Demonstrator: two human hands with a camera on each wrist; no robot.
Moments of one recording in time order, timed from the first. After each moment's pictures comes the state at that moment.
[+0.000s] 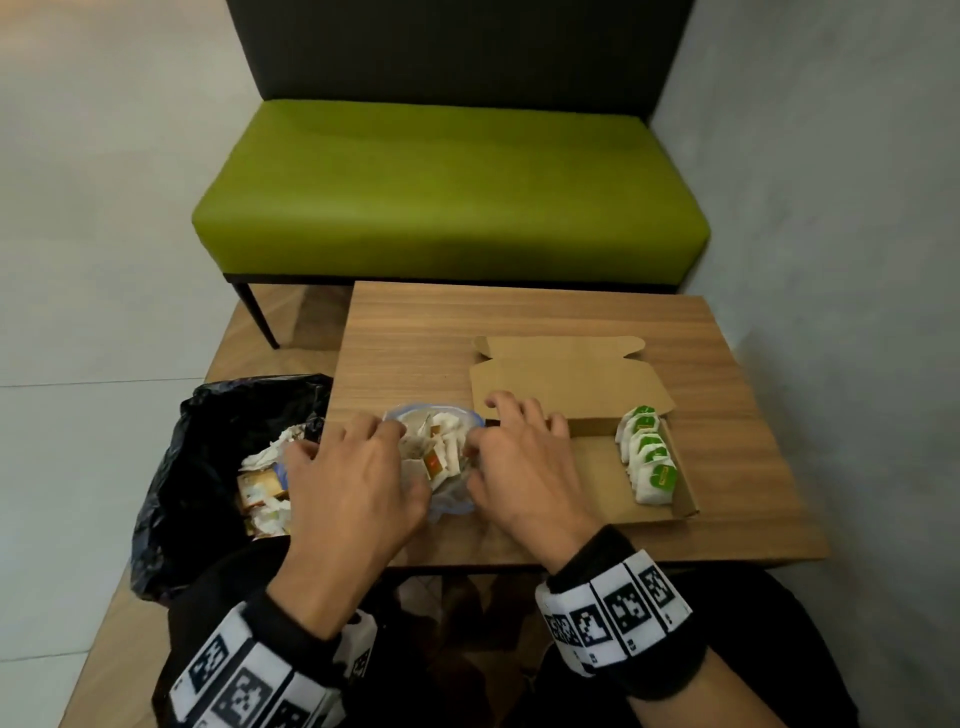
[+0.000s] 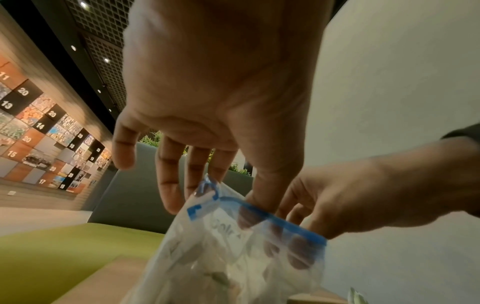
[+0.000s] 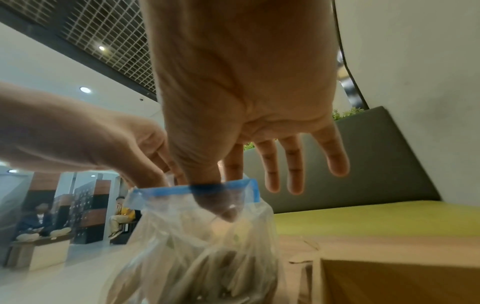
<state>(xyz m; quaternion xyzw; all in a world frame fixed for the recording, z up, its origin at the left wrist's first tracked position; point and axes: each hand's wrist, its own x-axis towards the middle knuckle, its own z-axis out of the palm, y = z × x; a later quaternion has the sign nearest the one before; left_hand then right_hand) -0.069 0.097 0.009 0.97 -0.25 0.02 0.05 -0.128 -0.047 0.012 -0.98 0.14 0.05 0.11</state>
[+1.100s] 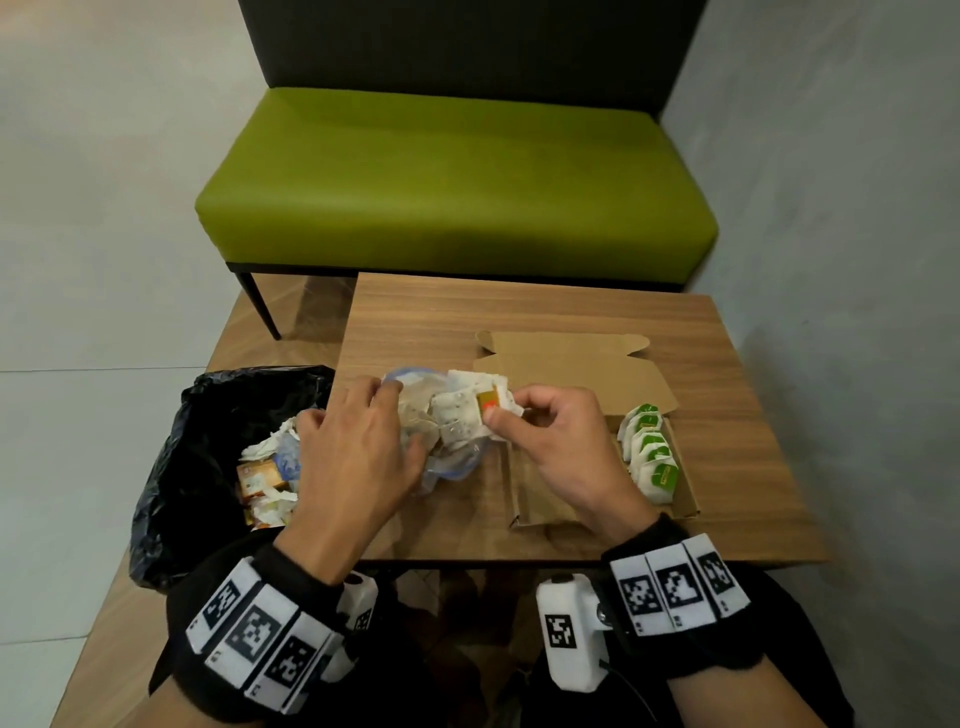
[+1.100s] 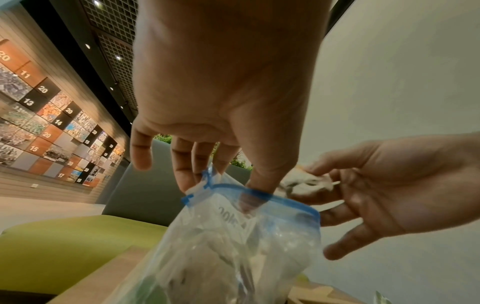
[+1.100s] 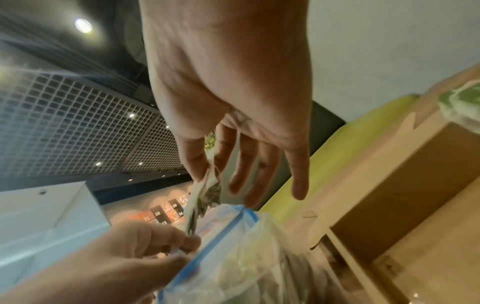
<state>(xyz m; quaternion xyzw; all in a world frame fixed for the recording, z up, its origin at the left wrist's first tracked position) -0.047 0.089 0.004 0.96 -0.26 0.02 0.12 -0.132 -0.081 0.006 -0.75 0.21 -0.12 0.61</state>
